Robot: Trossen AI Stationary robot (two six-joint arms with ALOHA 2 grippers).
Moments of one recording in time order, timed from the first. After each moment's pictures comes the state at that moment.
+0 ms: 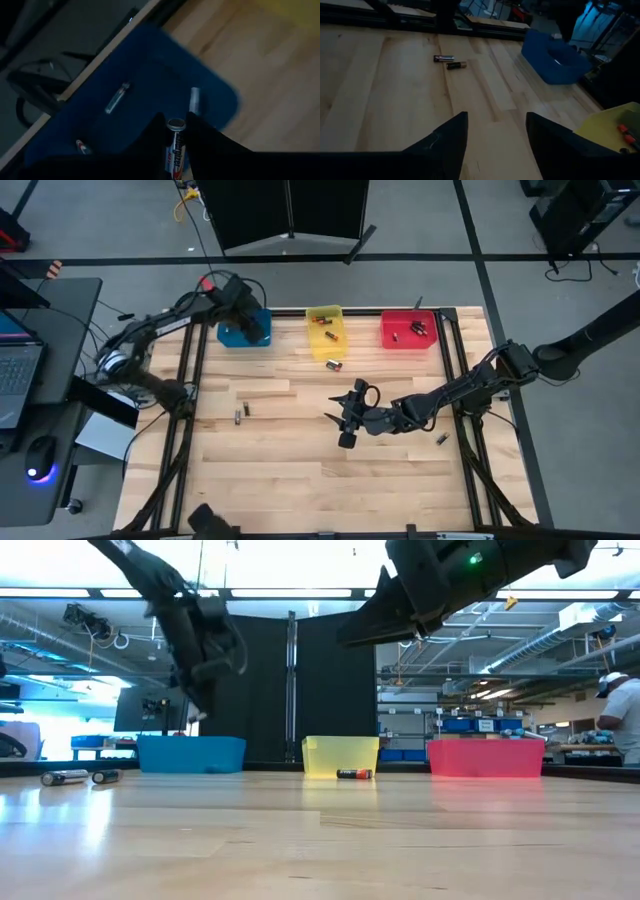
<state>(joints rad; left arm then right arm) 0.87 1.42 1.00 -0.63 -0.03 0.13 0.31 1.62 0.85 0.29 0.64 0.08</state>
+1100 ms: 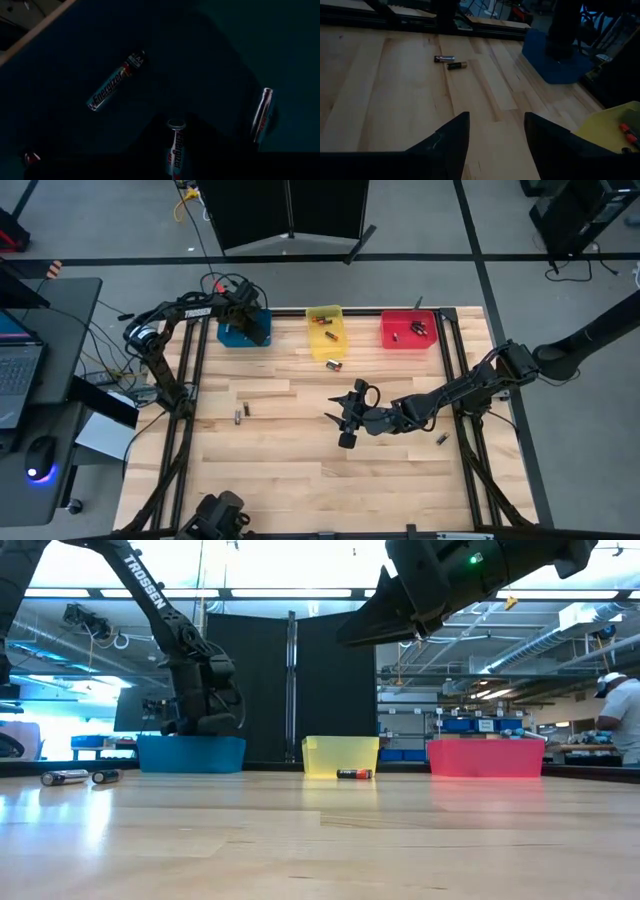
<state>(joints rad) 0.97 1.74 1.00 -0.51 0.01 0.04 0.31 1.62 0.85 0.30 0.63 0.09</state>
